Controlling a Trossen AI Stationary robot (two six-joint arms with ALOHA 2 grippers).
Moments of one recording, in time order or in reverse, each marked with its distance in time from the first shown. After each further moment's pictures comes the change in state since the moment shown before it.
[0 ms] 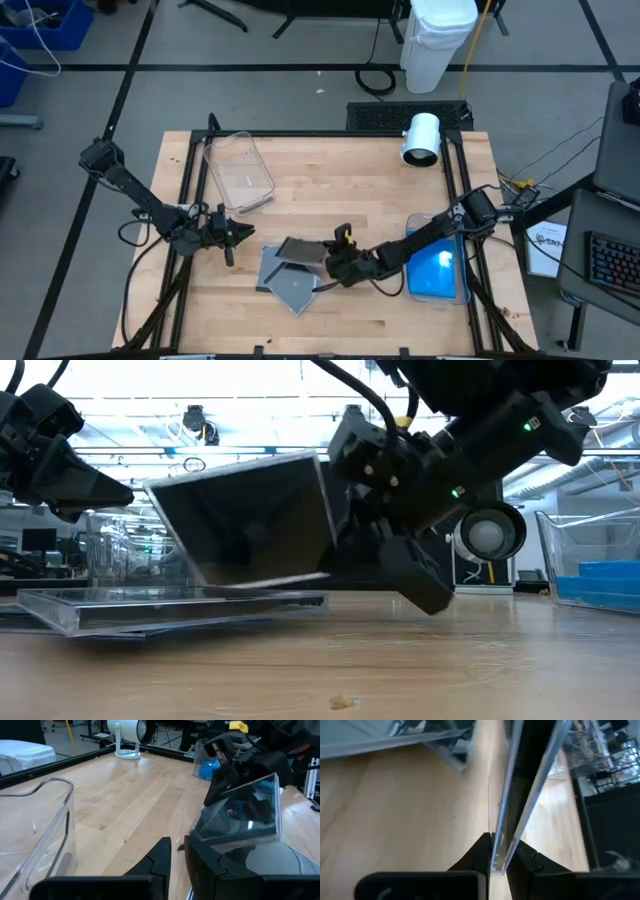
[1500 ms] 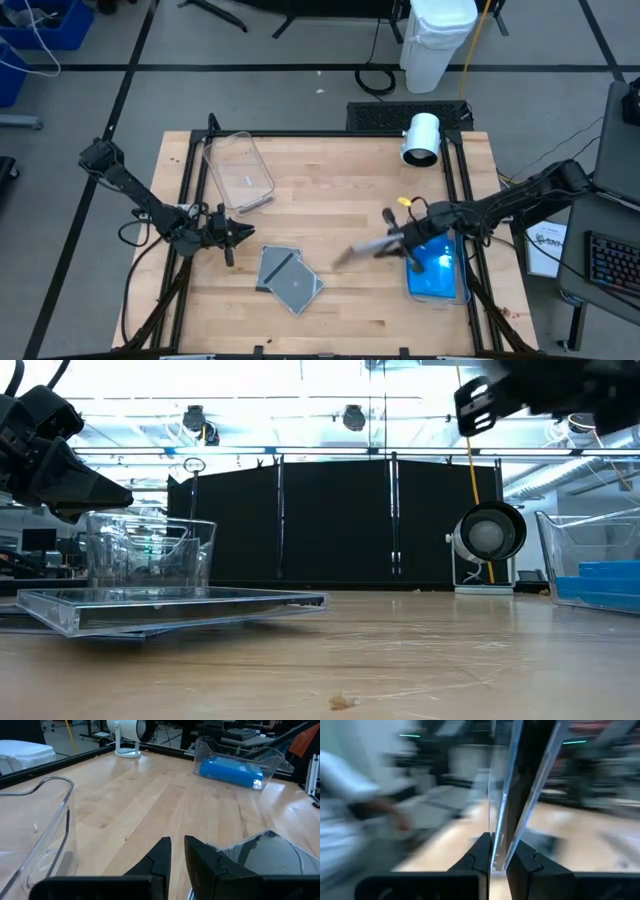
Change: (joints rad) left arm 0.000 0.000 0.000 -0.013 0.003 0.000; right arm -0.145 -0.956 -0.664 0.396 -1.047 0.319
